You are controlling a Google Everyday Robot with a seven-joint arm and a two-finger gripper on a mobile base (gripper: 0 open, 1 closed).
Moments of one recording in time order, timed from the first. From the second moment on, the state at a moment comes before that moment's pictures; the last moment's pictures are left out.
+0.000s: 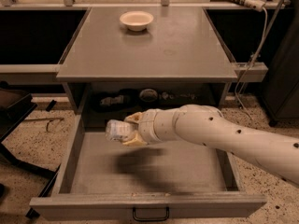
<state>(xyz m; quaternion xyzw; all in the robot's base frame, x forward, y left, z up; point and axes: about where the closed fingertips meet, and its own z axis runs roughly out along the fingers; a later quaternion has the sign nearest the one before) 0.538 0.056 0.721 -0.64 0.62 0.09 0.45</state>
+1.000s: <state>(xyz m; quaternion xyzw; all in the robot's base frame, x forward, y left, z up) 0.561 0.034 0.677 -0.64 0.64 0.05 0.42</state>
